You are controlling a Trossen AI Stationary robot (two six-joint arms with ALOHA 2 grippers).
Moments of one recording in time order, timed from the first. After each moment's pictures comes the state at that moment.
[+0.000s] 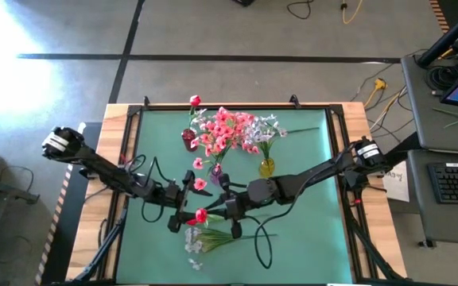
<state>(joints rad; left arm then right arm) -0.44 1.31 0.40 1.03 -0.23 -0.05 0.29 1.85 1.29 0.48 0.06 -0.35</state>
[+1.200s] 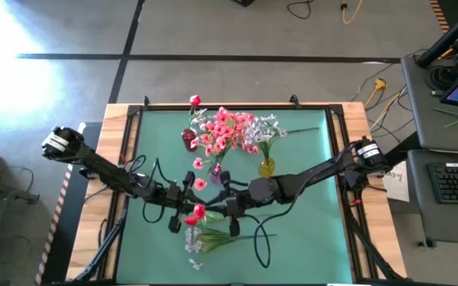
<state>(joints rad) -0.44 1.30 0.40 0.99 -0.23 -0.04 0.29 1.85 1.29 0.51 0.12 -0.35</state>
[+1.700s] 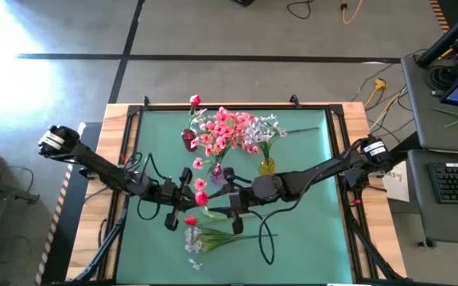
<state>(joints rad) -0.44 1.22 0.40 0.98 -0.23 -0.04 0.29 1.78 1.29 0.41 0.13 -0.29</state>
